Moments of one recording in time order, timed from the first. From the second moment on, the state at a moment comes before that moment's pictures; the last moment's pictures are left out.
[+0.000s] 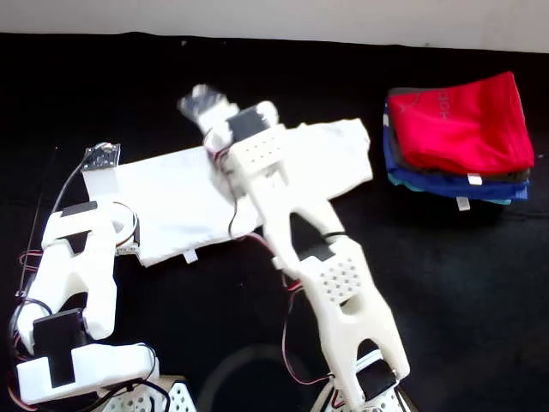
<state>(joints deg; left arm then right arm) -23.6 -5.3 47.5 38.8 -9.8 -34.7 46.9 -64.0 98.5 13.3</state>
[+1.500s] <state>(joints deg) -23.6 -5.3 47.5 38.8 -9.8 -26.5 67.4 -83.9 93.5 20.2</state>
